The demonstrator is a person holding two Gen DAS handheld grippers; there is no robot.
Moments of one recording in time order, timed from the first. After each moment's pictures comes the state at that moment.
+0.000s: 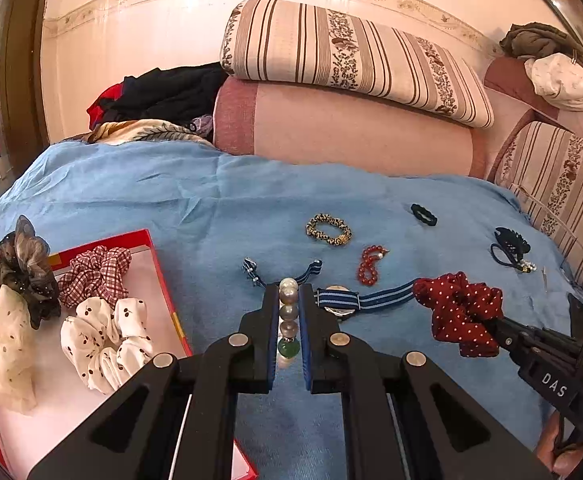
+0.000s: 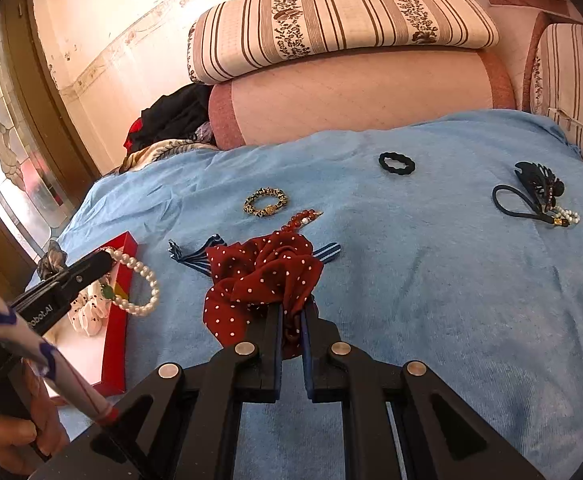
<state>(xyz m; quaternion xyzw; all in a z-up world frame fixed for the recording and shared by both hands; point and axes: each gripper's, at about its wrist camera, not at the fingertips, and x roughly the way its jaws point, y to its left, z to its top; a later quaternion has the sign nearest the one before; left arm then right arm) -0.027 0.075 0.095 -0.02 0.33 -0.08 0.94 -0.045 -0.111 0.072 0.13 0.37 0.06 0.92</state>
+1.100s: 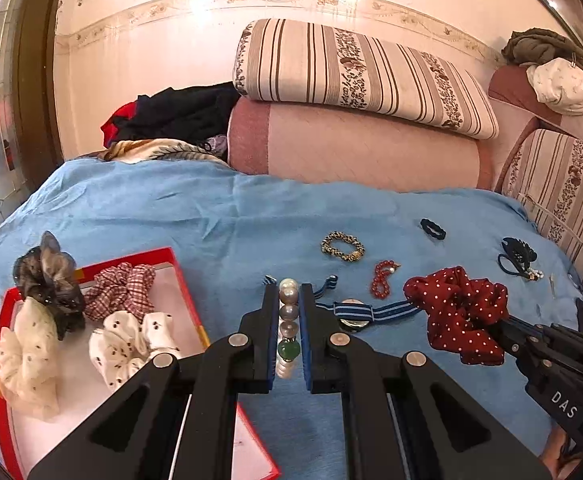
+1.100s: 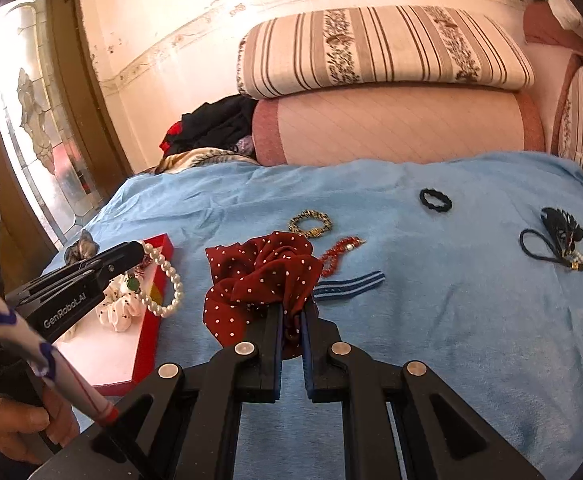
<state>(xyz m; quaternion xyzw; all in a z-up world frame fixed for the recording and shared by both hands) -0.041 0.088 0.111 -0.01 0.30 -0.06 0.95 -0.059 -0.078 0.090 0.09 0.33 0.11 0.94</state>
